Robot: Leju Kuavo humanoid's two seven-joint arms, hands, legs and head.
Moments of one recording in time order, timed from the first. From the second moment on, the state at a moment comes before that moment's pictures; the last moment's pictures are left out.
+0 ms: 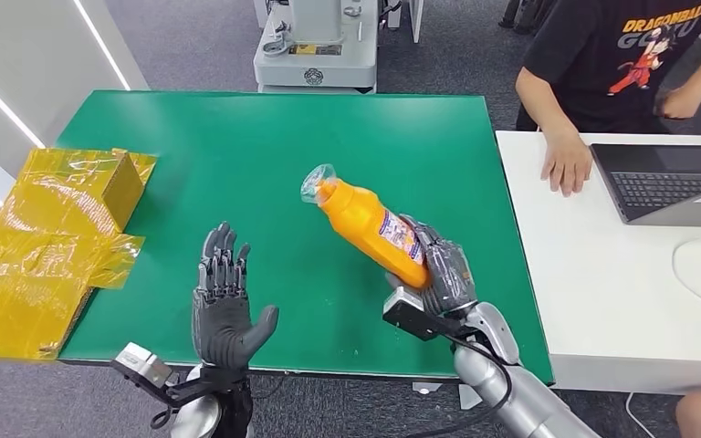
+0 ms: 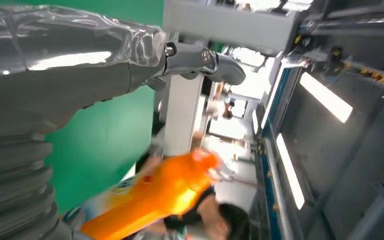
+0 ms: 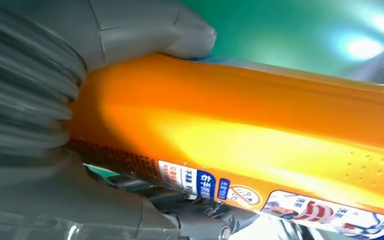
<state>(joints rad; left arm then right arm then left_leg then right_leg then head) 0.01 -0.23 -0.29 -1.43 0.11 -0.07 -0.68 -0.44 -0.13 0.64 -0.93 0.49 -0.59 -0.50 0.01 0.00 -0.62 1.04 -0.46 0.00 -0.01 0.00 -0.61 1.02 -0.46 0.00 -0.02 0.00</state>
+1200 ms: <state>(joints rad) -0.10 -0.20 -0.35 -1.19 0.22 -0.17 -0.62 -0.47 0.02 0.78 -0.83 0.53 -0.35 -0.68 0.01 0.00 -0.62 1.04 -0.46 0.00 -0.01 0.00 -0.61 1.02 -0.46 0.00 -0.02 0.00</state>
